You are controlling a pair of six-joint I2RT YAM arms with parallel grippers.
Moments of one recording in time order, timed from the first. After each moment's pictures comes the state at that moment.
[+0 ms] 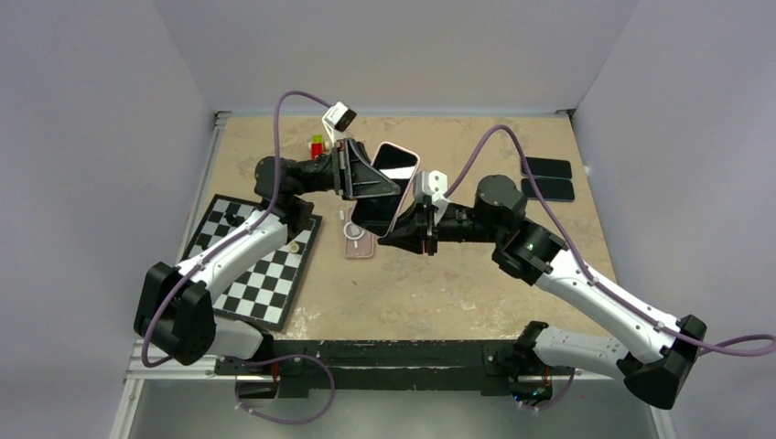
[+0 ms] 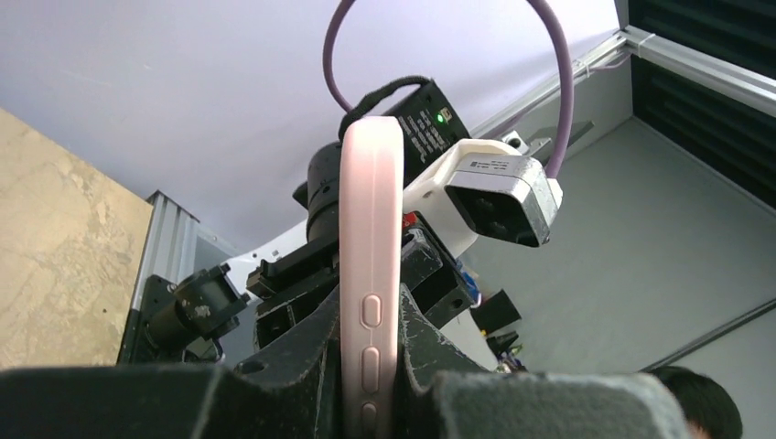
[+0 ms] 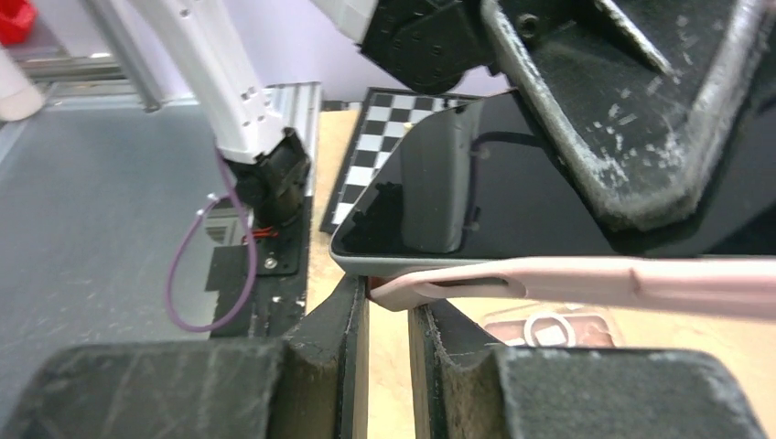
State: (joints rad) left arm -0.51 1.38 0.98 1.04 1.06 -1.63; right arm 0.81 1.06 1.05 -0.07 -0.69 -0.06
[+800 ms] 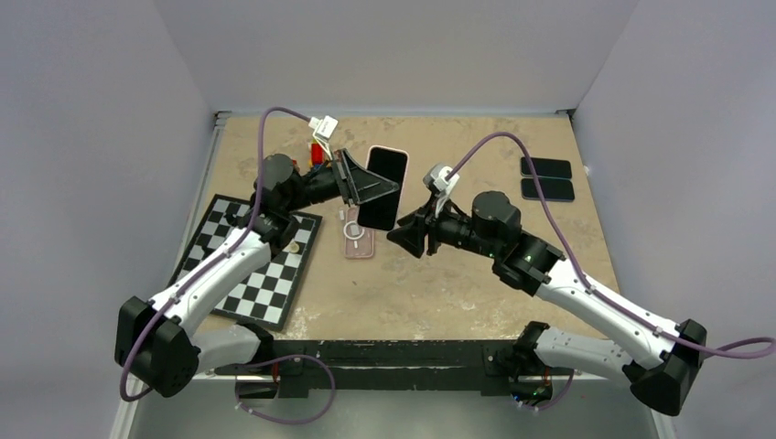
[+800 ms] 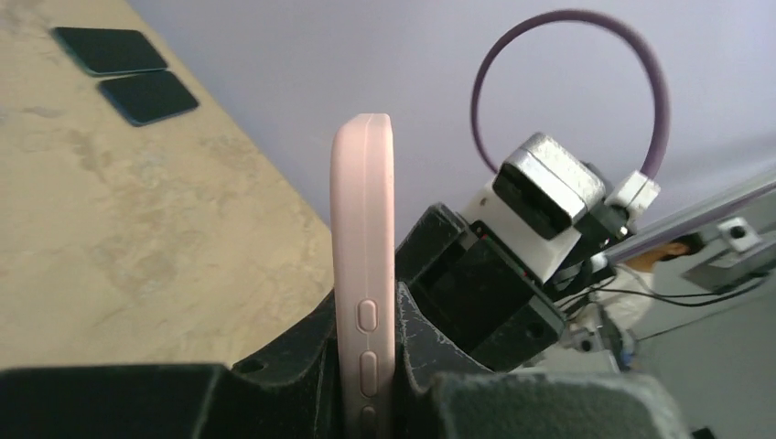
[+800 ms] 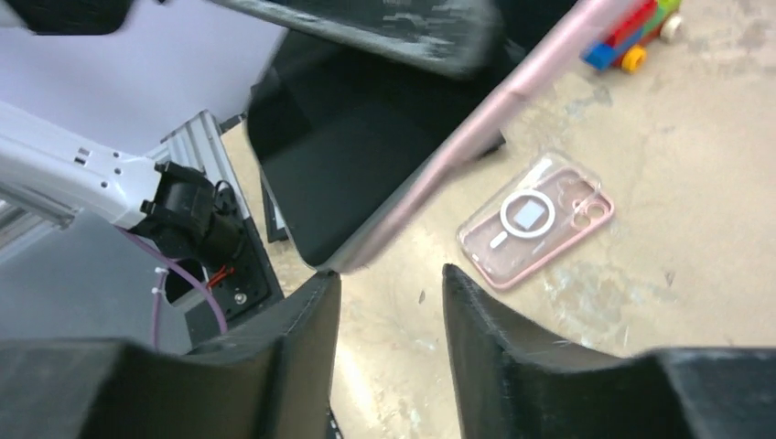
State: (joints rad) left arm -0.51 1.21 0.91 0.54 0.73 -1.12; right arm 0.84 0.99 0.91 -0.08 -0.25 0.25
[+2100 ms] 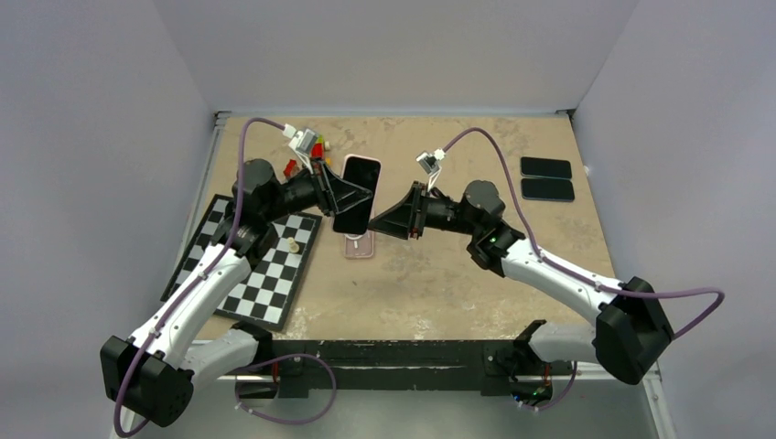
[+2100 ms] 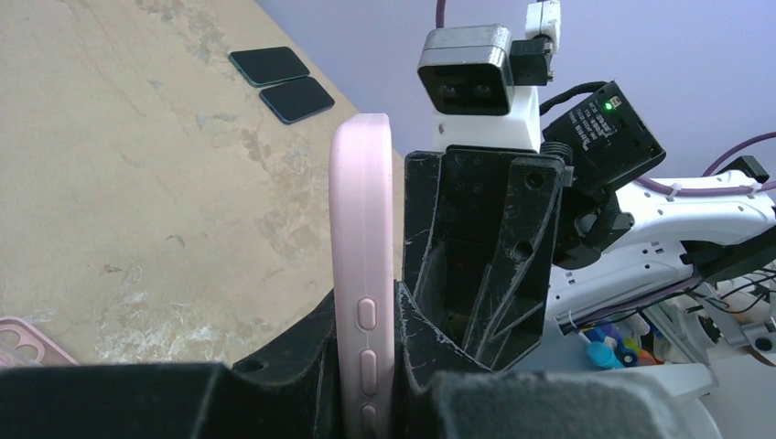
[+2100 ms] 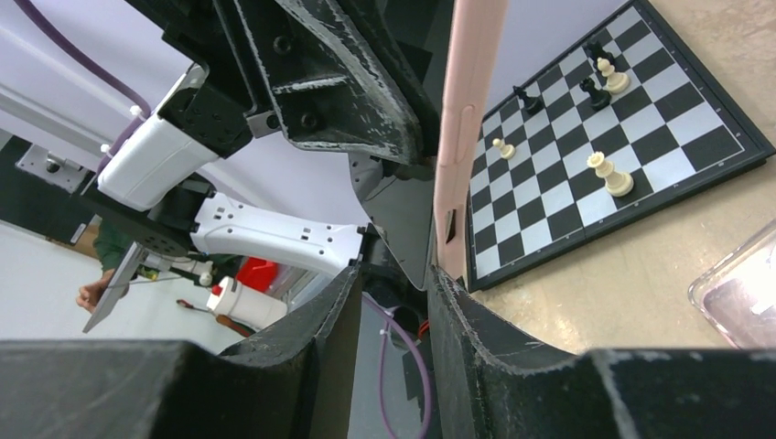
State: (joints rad) left arm -0.40 1.03 0.90 0.11 0.68 -0.65; right arm 0.70 1.24 0.79 0.55 -0.67 0.90
